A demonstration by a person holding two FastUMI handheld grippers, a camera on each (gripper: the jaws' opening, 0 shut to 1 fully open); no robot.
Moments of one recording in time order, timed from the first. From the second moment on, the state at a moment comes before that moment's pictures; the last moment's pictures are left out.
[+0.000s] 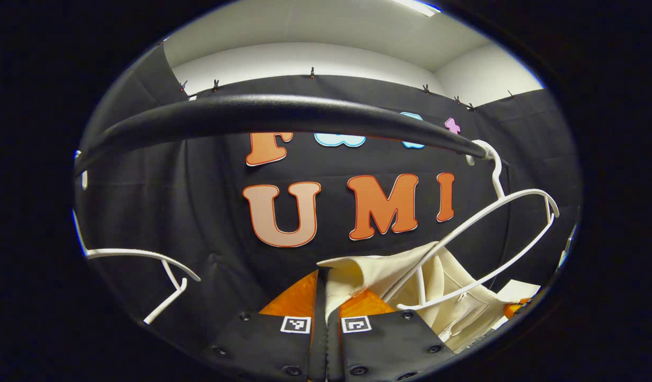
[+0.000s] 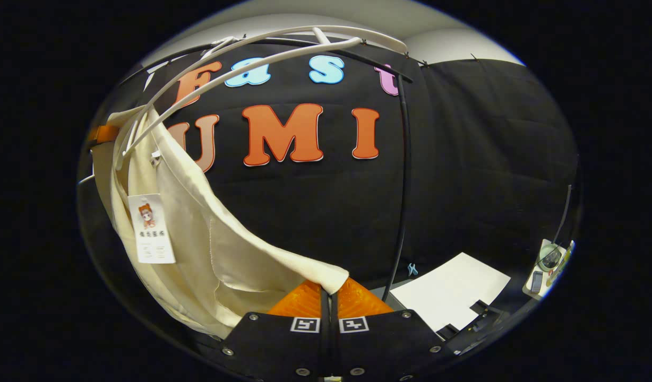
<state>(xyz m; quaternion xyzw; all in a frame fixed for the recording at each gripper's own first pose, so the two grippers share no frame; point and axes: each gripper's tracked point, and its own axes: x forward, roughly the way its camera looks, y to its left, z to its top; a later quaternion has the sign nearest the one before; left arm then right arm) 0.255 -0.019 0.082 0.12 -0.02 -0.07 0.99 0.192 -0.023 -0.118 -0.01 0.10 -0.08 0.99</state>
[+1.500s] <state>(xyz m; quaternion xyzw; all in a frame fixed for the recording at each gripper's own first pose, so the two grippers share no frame) 0.208 -0.013 -0.042 0.05 0.11 -0.12 0.99 0.147 0.038 -0.090 0.02 0.11 -0.04 0.99</state>
